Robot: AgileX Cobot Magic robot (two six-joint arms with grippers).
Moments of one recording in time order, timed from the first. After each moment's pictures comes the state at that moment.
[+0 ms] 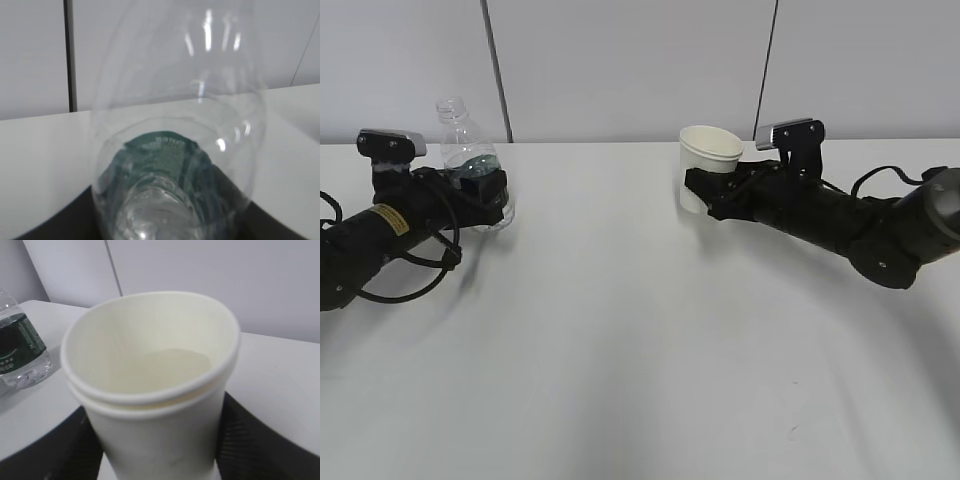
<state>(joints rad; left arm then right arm) -0.07 2.27 -1.04 0.50 -1.06 -0.31 0.10 2.27 -1.16 -0.65 -0.95 0.48</state>
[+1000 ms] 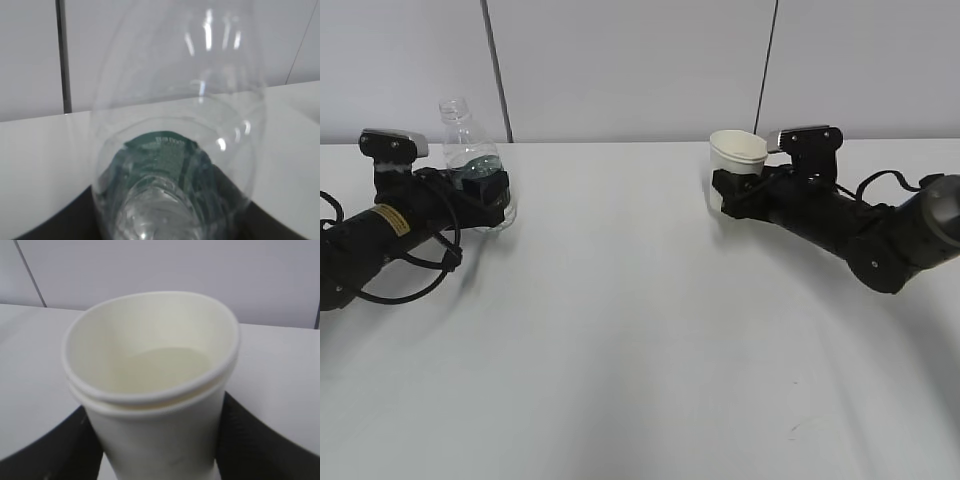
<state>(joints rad) -0.07 2.27 -1.04 0.51 -1.06 -0.31 0.09 2.29 -1.16 -0.40 -0.85 0.32</state>
